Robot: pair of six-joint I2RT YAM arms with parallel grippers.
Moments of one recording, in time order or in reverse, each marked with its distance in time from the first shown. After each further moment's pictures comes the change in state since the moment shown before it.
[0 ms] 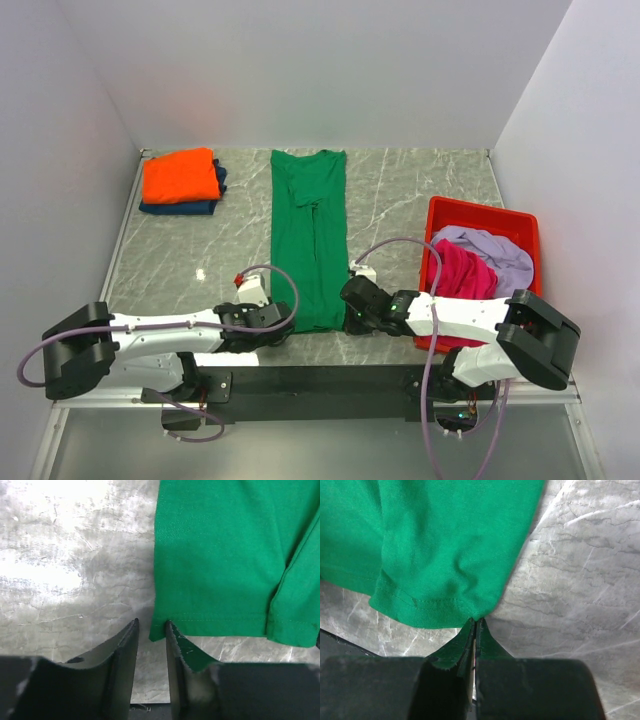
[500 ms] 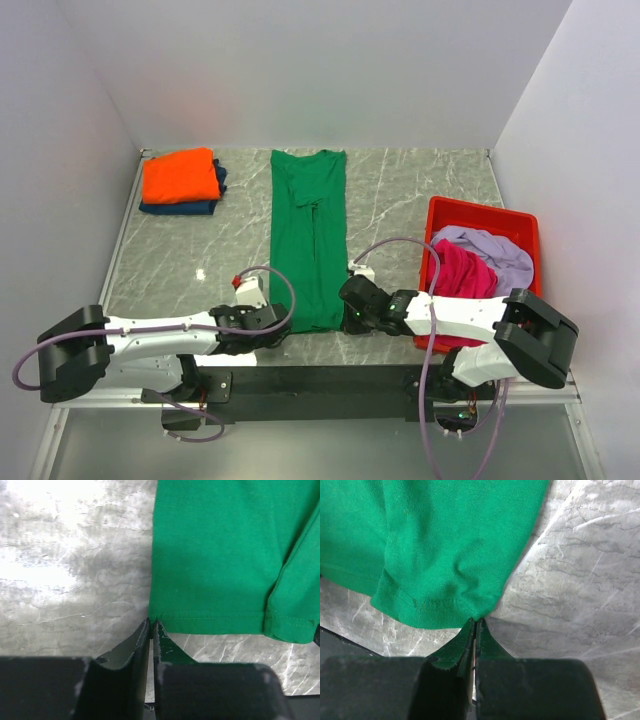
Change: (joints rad) left arm 0.001 -0.035 -0.035 0.021 0.007 0.002; right arm 0.000 0.013 0.005 0.018 -0.010 0.000
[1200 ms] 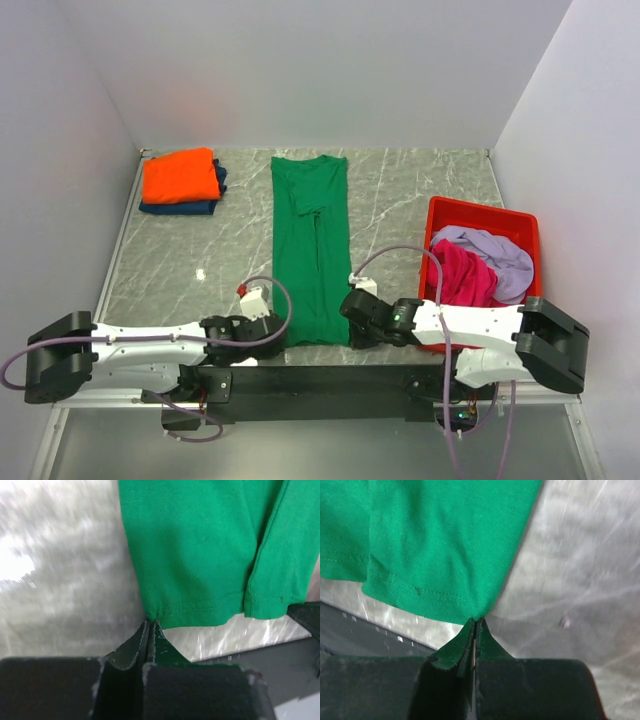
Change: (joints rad) left arm -0.069 -0.088 -0.081 0.121 0.098 0.010; right arm 0.095 -0.079 -0.003 -0.162 0.022 0.030
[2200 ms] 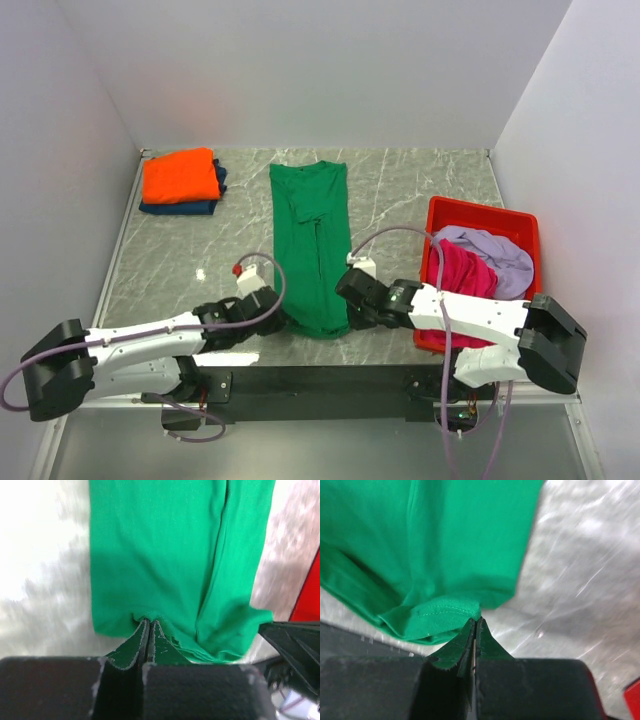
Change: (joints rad) left arm 0.149 -0.033 0.030 0.121 0.037 0.090; right arm -0.043 0.010 0.172 -0.178 0.082 -0.069
